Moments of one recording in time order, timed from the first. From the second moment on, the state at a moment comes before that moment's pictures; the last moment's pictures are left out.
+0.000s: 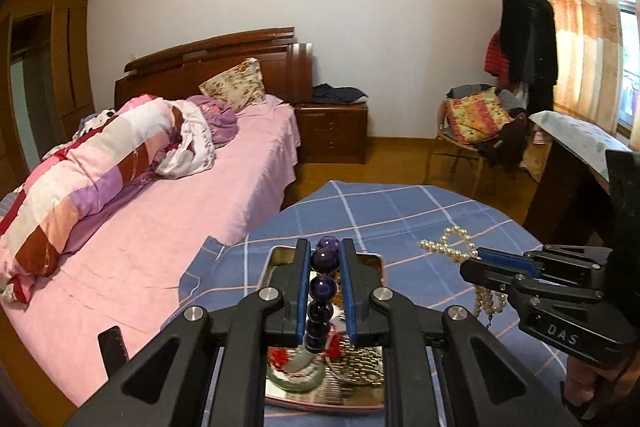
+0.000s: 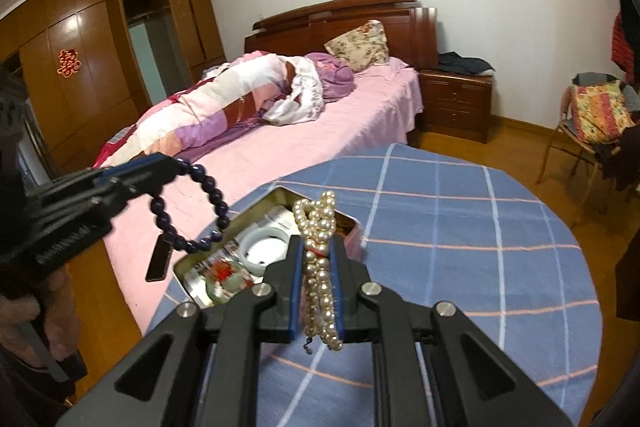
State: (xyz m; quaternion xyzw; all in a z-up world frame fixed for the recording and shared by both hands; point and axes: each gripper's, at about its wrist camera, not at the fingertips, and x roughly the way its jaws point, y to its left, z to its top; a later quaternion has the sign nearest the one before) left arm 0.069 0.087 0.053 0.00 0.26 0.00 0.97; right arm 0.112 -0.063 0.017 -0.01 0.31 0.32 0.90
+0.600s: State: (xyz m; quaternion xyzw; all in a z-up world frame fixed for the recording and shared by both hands) left arm 0.106 0.115 0.009 -0.02 0.32 0.02 0.95; right arm 0.138 -0.004 -0.013 -0.04 0.34 0.33 0.88
